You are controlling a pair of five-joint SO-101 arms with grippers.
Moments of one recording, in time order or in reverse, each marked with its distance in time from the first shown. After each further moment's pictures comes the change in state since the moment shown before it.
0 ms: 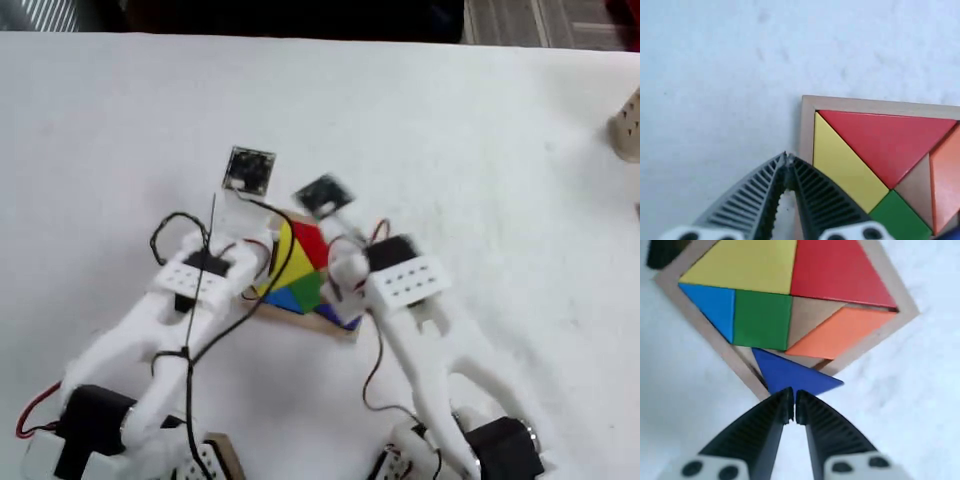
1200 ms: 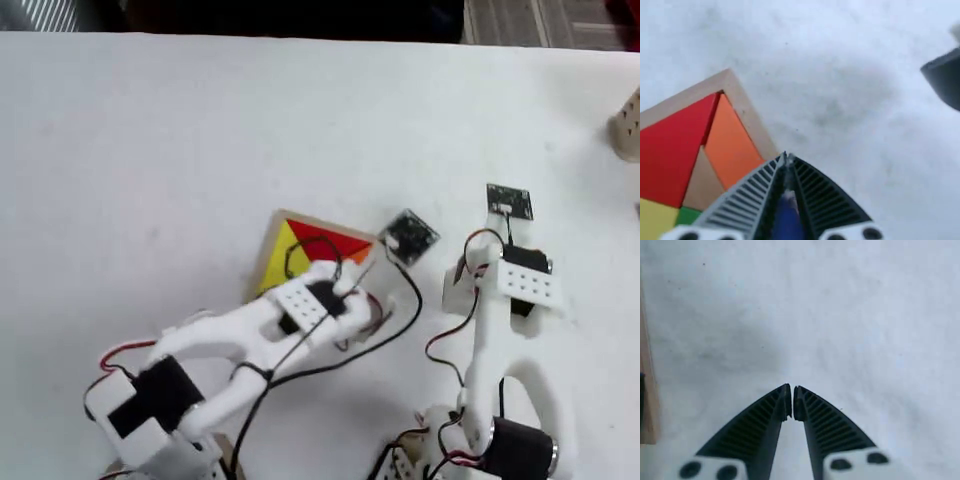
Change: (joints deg) left arm 29.9 16.2 -14.9 4.3 -2.2; right arm 36.7 0.0 9.1 -6.2 -6.5
